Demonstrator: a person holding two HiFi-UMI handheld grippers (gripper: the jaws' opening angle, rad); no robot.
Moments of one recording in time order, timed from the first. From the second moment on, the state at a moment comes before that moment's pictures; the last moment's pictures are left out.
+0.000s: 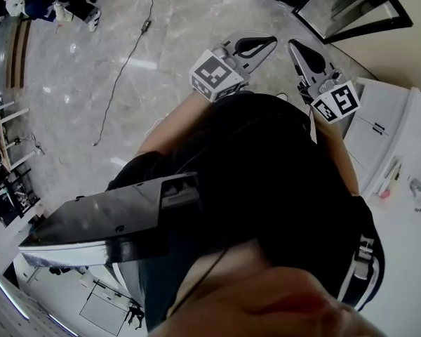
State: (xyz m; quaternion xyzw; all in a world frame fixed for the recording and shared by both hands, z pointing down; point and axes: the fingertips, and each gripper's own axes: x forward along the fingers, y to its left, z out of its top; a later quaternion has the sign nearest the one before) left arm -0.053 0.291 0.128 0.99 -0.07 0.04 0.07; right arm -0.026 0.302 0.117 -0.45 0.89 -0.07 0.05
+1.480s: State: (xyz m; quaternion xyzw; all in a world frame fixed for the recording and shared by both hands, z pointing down) left arm 0.010 0.156 0.141 1.00 -0.05 0.06 0.07; right arm 0.034 0.167 0.135 -0.49 0.87 -0.08 0.06
